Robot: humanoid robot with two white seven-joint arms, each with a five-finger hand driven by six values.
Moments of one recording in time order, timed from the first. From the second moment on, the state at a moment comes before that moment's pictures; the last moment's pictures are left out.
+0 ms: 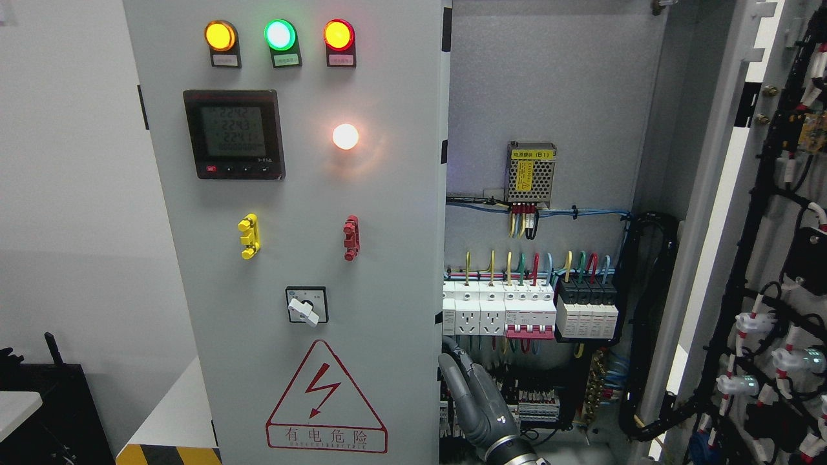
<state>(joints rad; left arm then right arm) 0.10 0.00 -0.09 -0.06 0.06 -0.06 -0.23 -0.46 0.08 0.28 -1.51 0.00 0.19 0.06</state>
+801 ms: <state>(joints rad) 0.10 0.00 -0.09 -0.06 0.06 -0.06 -0.23 -0.46 0.08 0.28 -1.51 0.00 0.19 0.07</state>
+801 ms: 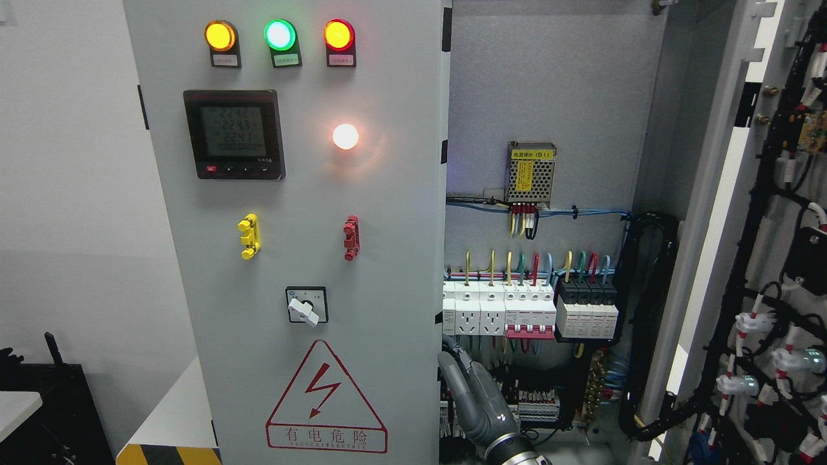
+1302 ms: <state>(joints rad) 0.10 0.00 -0.09 -0.06 0.06 -0.06 -0.23 -0.46 0.08 0.28 -1.51 0.00 0.19 0.07</state>
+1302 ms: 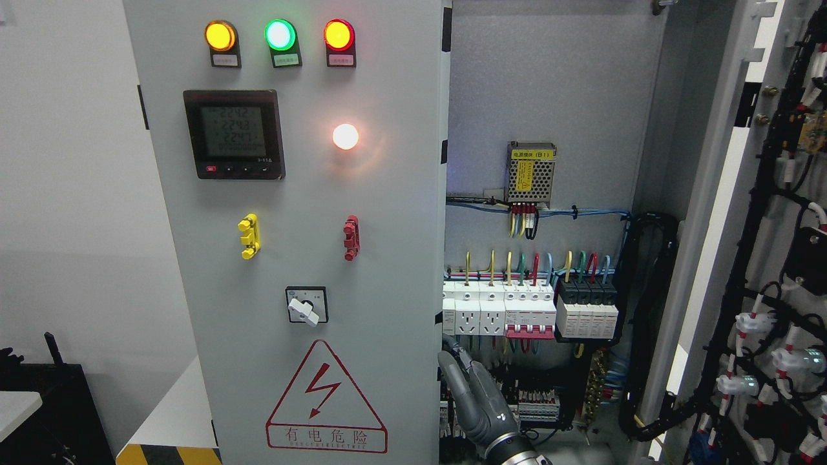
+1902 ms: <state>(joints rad) 0.10 0.00 -0.09 -0.06 0.06 -0.06 -0.23 -0.46 0.08 0.28 -1.51 -0.05 0.19 0.07</state>
